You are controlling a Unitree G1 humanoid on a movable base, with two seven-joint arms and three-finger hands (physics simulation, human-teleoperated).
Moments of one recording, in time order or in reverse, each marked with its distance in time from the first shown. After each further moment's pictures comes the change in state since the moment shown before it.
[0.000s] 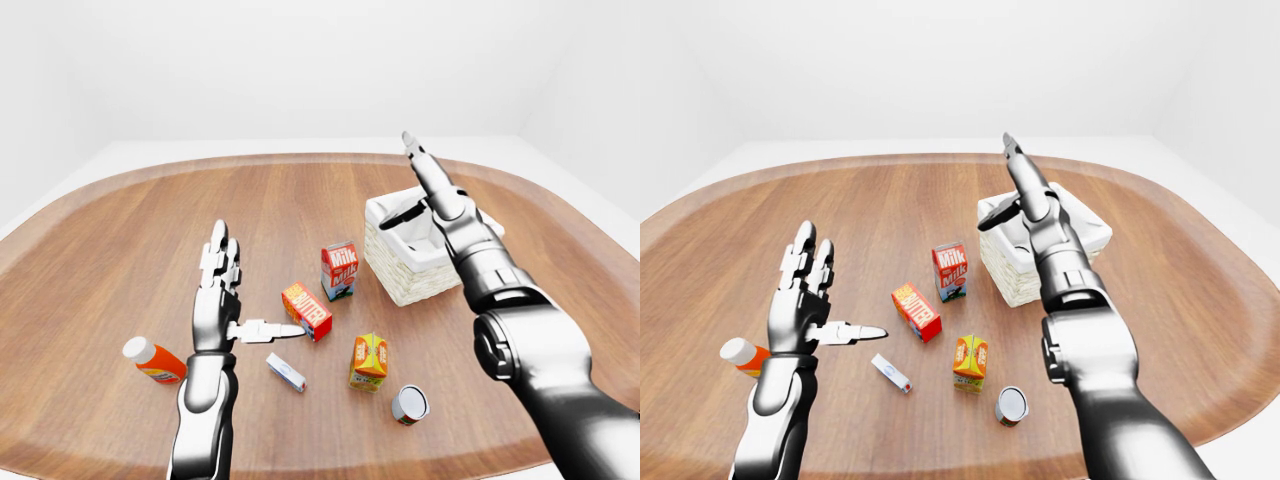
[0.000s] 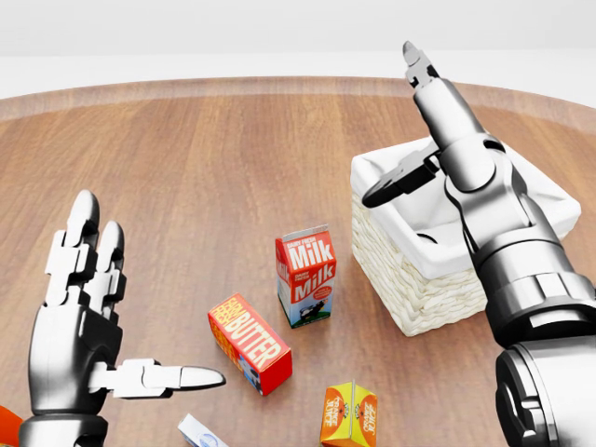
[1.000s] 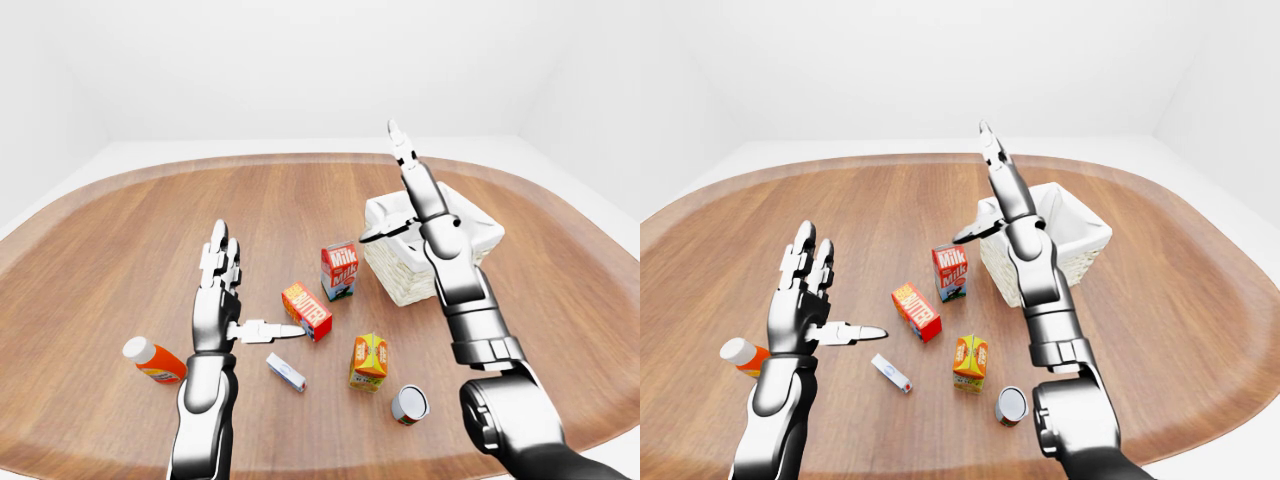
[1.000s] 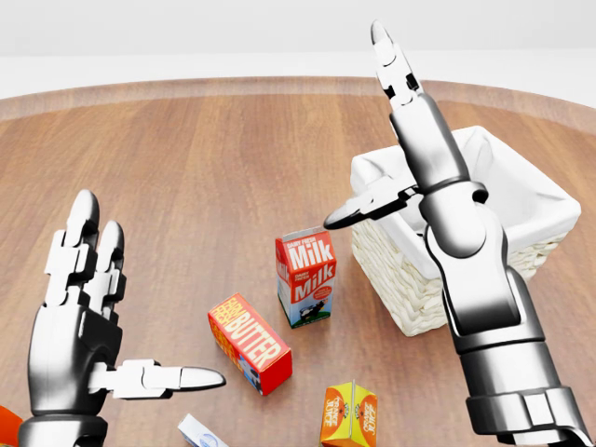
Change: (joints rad) left arm 0.003 0.000 -0.001 -0.005 0.001 0.000 -0.002; right arm 0.396 0.124 0.005 -0.743 0.073 0.000 0.034
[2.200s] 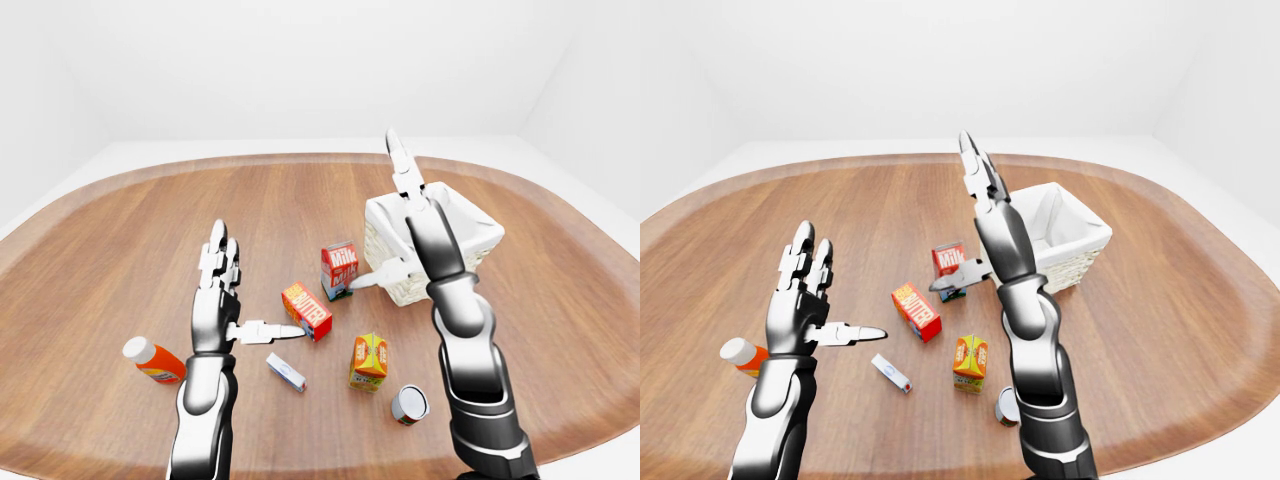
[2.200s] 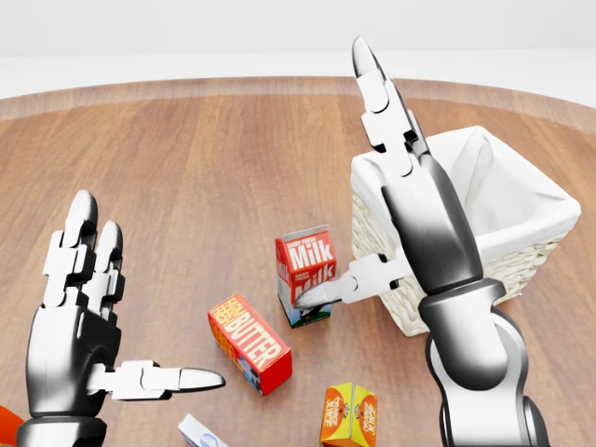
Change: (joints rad) left arm 0.006 -0.001 -0.001 -0.009 0.000 0.000 0.001; right arm 0.425 0.156 0.101 -0.764 -0.091 0.132 0.094
